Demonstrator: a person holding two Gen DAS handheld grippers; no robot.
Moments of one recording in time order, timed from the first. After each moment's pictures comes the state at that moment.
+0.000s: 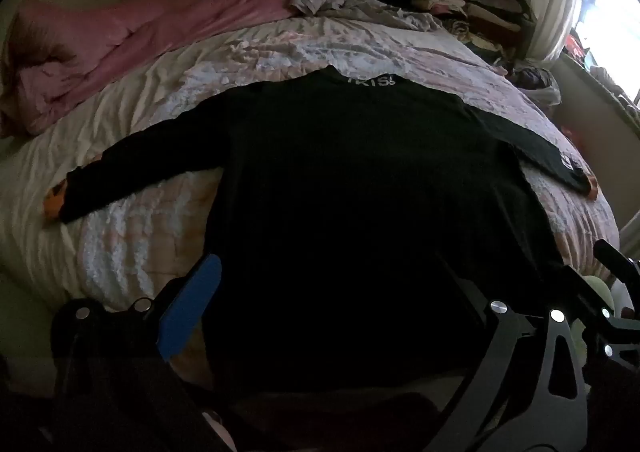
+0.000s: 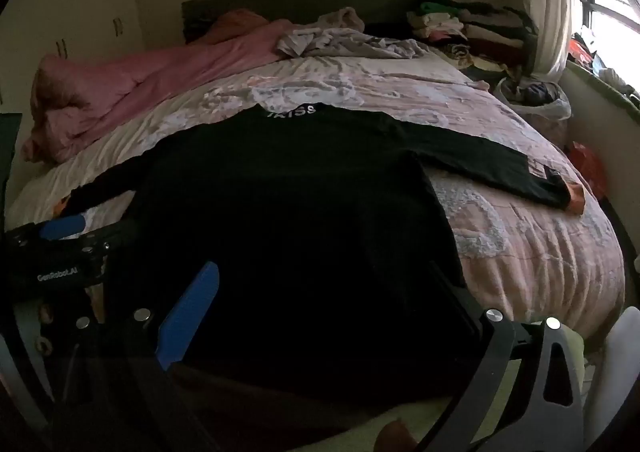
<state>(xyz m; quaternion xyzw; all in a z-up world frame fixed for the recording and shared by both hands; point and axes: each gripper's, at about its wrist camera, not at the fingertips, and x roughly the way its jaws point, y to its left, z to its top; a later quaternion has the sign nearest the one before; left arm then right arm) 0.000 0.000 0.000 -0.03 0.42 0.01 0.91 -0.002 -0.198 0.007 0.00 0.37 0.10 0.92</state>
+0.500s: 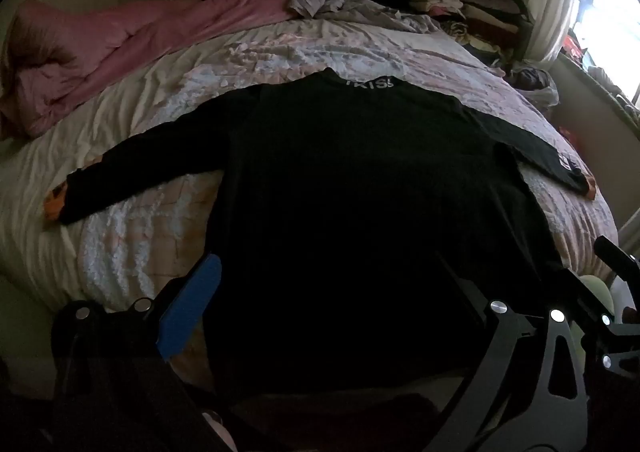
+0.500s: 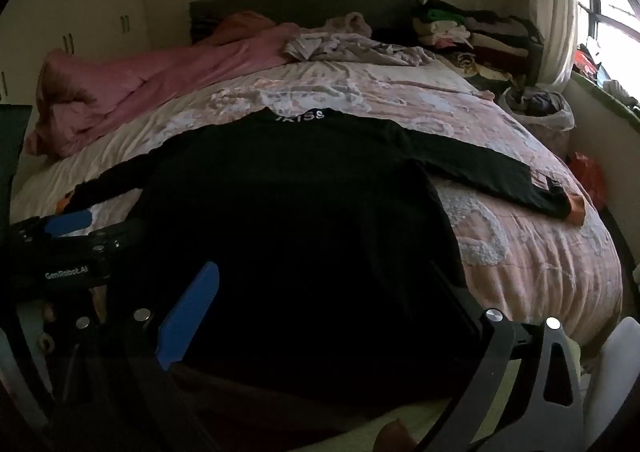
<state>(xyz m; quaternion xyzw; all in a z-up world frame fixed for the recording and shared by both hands) -0.001 0.000 0.000 -0.03 0.42 0.01 0.91 -0.003 -0.188 0.013 -0.02 0.36 0.10 0.93</state>
